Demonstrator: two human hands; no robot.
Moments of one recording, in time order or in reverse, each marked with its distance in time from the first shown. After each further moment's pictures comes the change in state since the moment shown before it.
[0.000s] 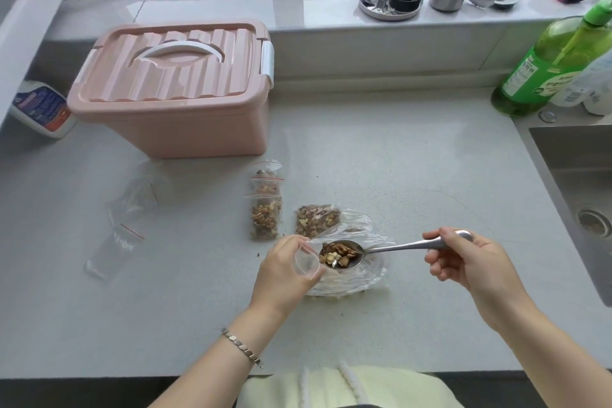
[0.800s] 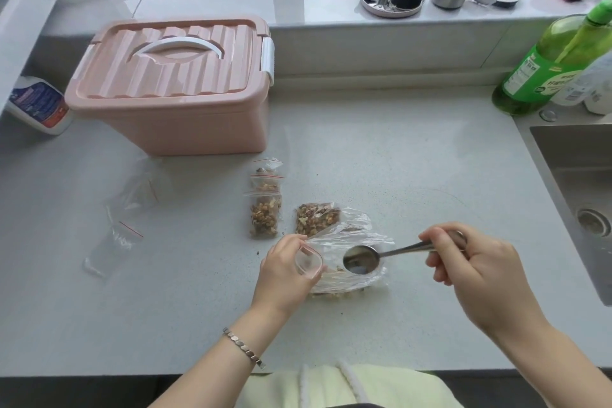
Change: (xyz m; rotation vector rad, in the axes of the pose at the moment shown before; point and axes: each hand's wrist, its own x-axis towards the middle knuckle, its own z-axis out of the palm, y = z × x) left_hand -0.002 0.002 0.003 0.023 -0.030 -0.051; right_hand -0.026 -0.008 0.011 -0.581 0.032 -0.508
